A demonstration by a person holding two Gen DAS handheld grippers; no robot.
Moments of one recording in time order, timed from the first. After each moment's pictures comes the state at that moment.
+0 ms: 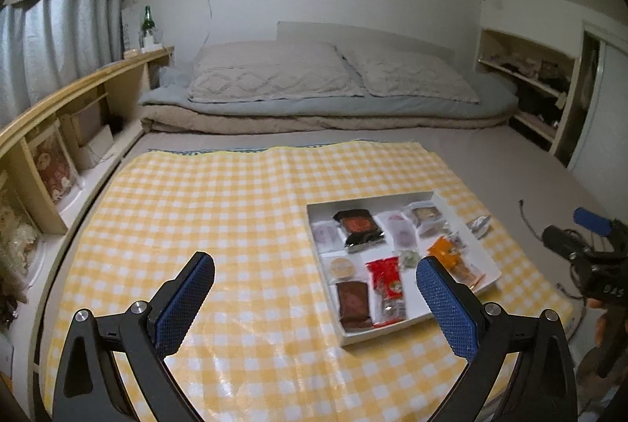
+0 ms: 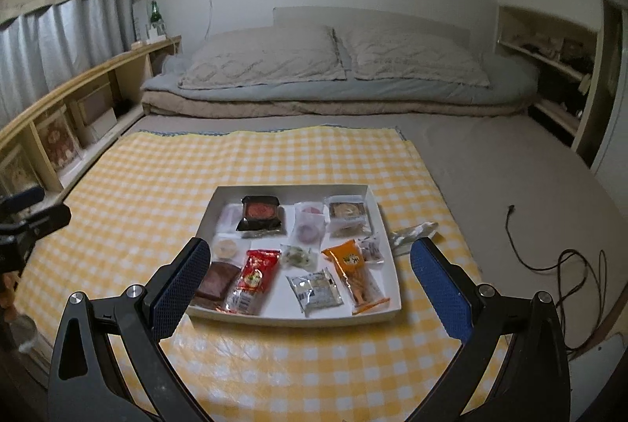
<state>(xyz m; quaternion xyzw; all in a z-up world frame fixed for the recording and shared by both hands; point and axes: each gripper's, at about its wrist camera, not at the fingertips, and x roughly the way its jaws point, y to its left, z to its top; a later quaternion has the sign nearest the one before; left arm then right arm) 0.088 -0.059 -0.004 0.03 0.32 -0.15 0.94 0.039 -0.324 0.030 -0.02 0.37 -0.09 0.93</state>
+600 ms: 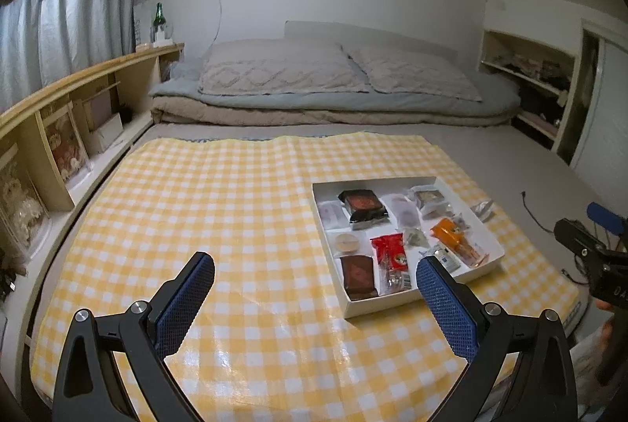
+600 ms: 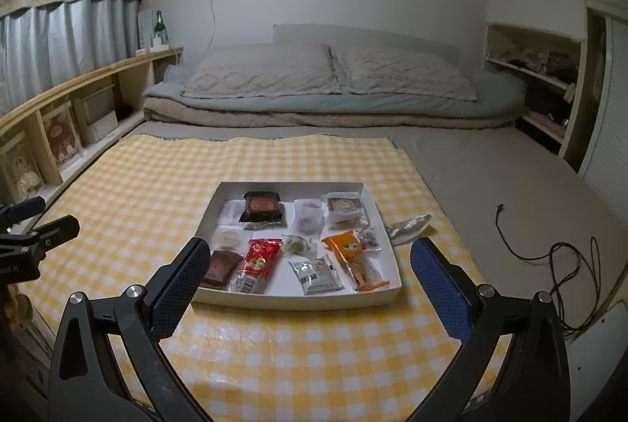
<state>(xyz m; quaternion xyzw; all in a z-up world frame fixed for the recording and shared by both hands) 0.053 -0.056 -0.039 0.02 0.31 -0.14 0.94 -0.012 -0.301 0.012 -0.04 0.33 -0.10 0.94</state>
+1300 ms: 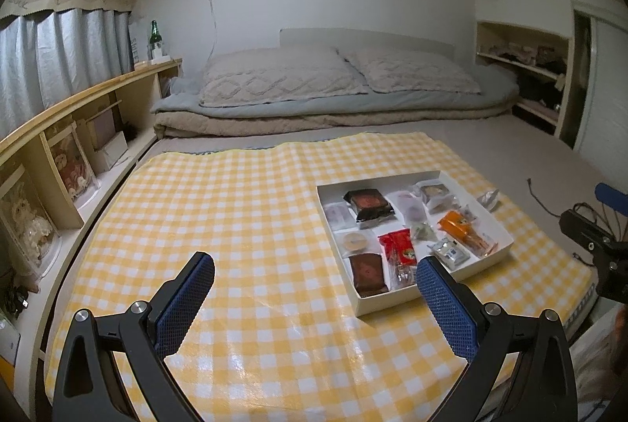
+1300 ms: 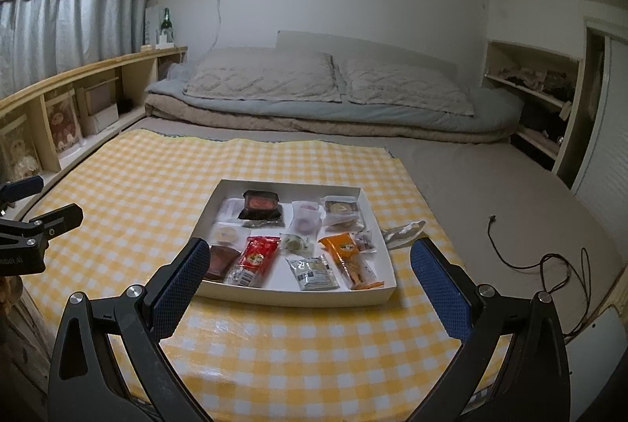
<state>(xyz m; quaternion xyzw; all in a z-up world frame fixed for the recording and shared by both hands) 0.039 -0.067 -0.051 0.05 0.30 -0.13 0.94 -0.026 -0.289 0.008 -0.07 0.31 -0.11 0.94</state>
